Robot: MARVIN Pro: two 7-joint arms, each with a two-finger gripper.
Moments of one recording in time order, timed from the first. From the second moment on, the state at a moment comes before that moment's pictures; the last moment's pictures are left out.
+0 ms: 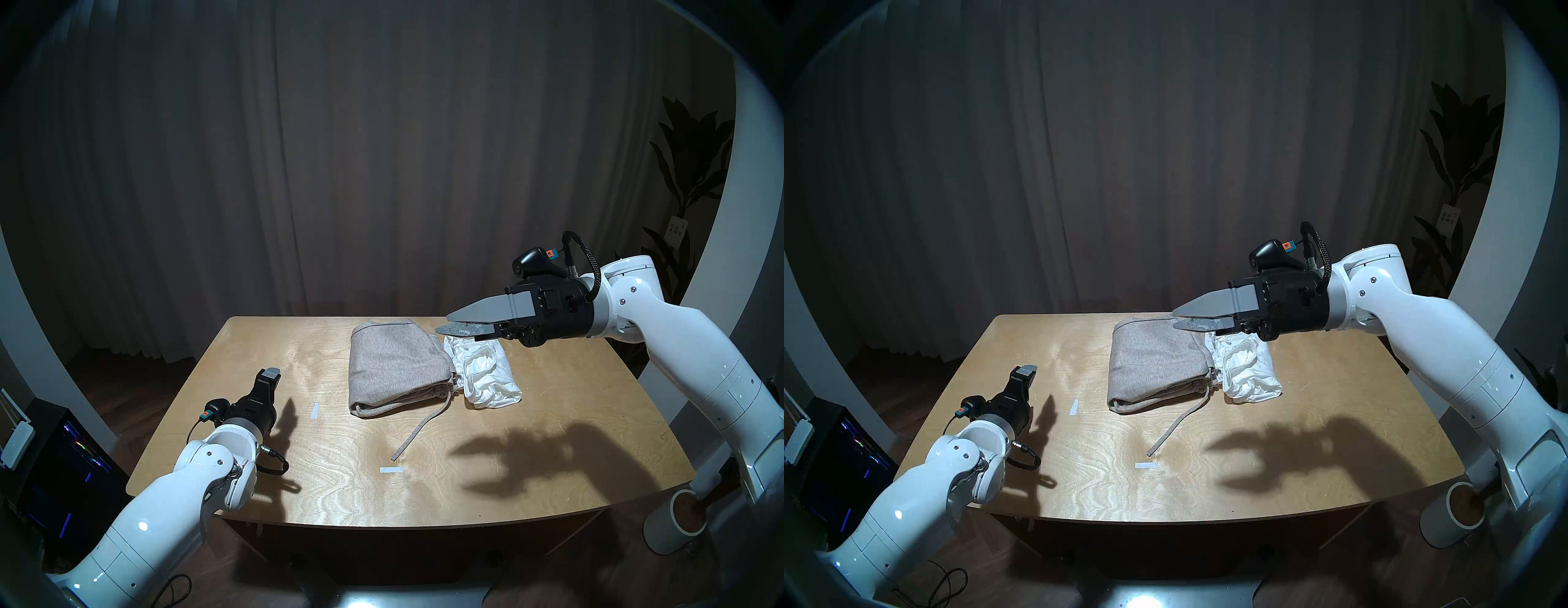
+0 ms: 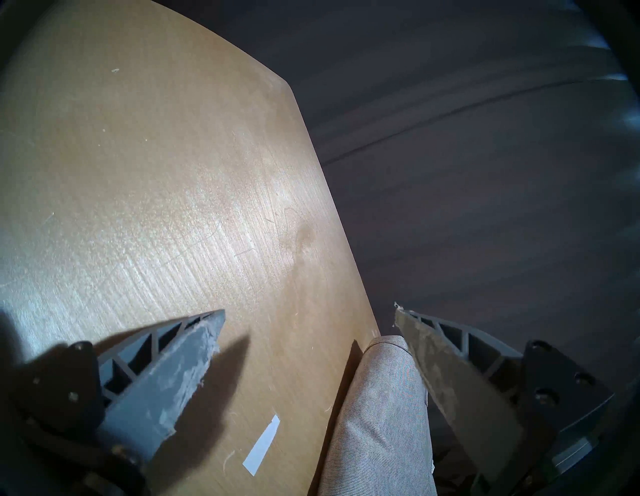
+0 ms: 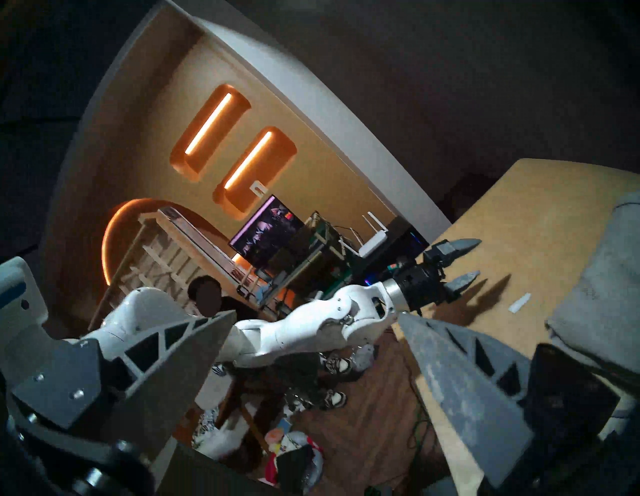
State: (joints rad) left arm 1.75 -0.89 -1.27 -1.80 -1.83 -0.32 0.30; right arm -0.96 -0.57 1.01 -1.80 1.53 0.96 0.84
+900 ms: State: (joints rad) left arm 1.75 -0.88 -1.27 -1.78 -1.83 -0.33 0.31; right arm -0.86 -0.44 1.02 -1.80 1.27 0.94 0.75
